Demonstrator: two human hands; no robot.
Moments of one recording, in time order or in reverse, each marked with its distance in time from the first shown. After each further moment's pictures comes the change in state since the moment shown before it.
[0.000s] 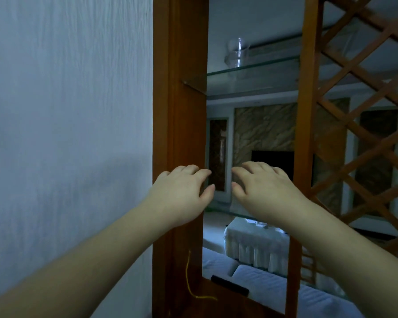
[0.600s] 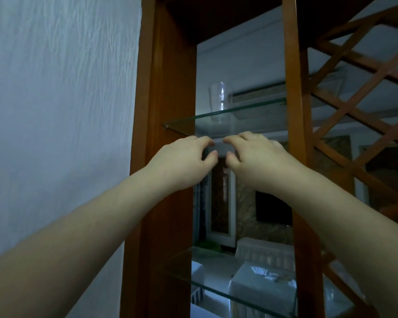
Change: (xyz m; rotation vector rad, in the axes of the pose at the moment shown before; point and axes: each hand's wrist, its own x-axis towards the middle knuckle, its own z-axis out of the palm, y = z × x) left_hand 0.162 0.019 -0.054 -0.039 0.260 0.065; right_hand 0.125 0.066 -0.065 0.077 0.307 -0.093
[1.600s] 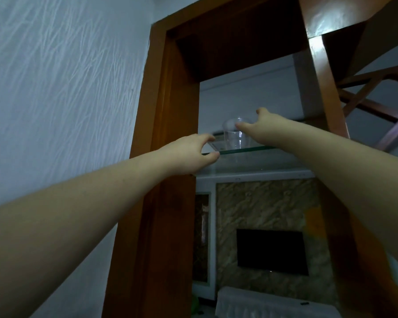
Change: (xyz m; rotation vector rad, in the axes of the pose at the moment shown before) left_hand 0.131 -0.105 0.002 -0.131 0.002 0.128; right_hand 0.173 0.023 -0.019 0.122 0.104 0.422
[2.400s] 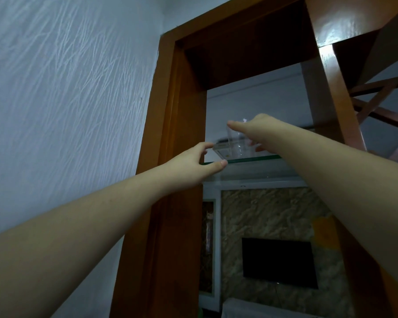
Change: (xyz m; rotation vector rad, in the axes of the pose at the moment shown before) left_hand -0.018 -0.013 0.006 -0.318 0.009 -0.098; right_hand 0.019 -0.032 0.018 0.313 -0.048 0.090
